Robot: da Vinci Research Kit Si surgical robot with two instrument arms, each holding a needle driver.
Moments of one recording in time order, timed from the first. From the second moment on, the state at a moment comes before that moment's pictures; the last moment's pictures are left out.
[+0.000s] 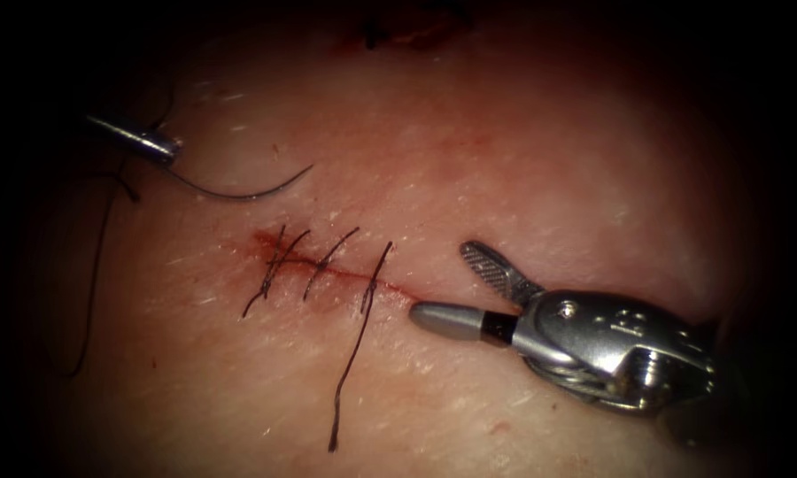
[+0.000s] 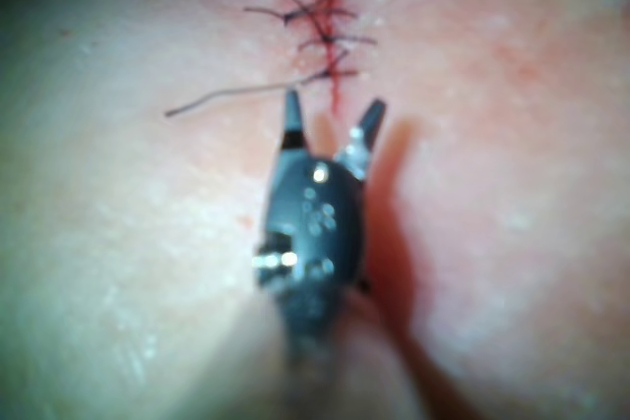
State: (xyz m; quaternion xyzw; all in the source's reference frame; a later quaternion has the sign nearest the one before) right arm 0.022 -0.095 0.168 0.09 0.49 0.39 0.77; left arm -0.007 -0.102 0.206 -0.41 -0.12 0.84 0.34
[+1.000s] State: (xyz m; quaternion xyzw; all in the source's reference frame) right arm 0.023 -0.096 0.168 0.09 0.49 0.40 0.77; left arm 0.006 -0.122 0.213 -0.36 -0.16 0.88 0.25
